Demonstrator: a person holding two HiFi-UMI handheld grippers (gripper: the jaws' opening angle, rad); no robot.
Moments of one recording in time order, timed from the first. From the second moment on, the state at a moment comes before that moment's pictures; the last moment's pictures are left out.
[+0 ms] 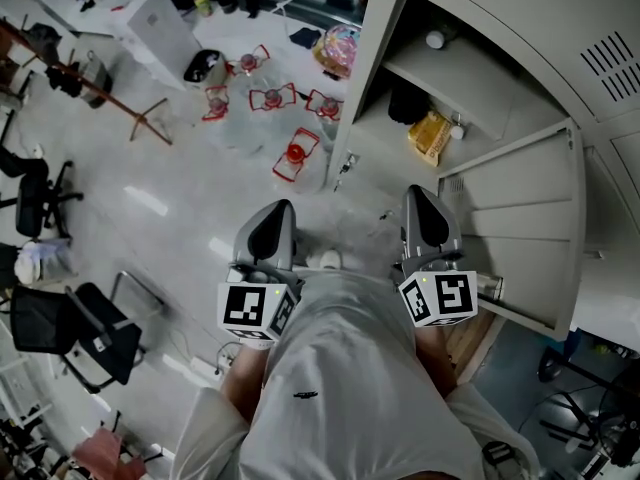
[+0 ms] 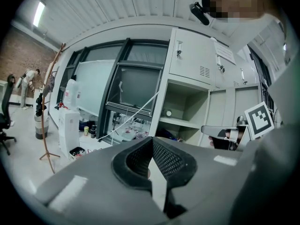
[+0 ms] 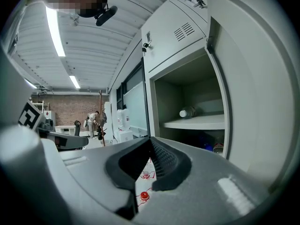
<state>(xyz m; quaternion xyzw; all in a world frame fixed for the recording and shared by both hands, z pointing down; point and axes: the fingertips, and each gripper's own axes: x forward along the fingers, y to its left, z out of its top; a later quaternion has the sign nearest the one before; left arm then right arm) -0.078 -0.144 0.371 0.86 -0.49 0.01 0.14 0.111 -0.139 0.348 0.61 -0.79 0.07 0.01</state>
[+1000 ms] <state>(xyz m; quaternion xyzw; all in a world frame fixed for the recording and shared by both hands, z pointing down) -0.071 -0.138 0.366 0.87 -0.48 0.01 0.13 0.114 -0.131 0.354 0.62 -0.78 0.07 0.02</state>
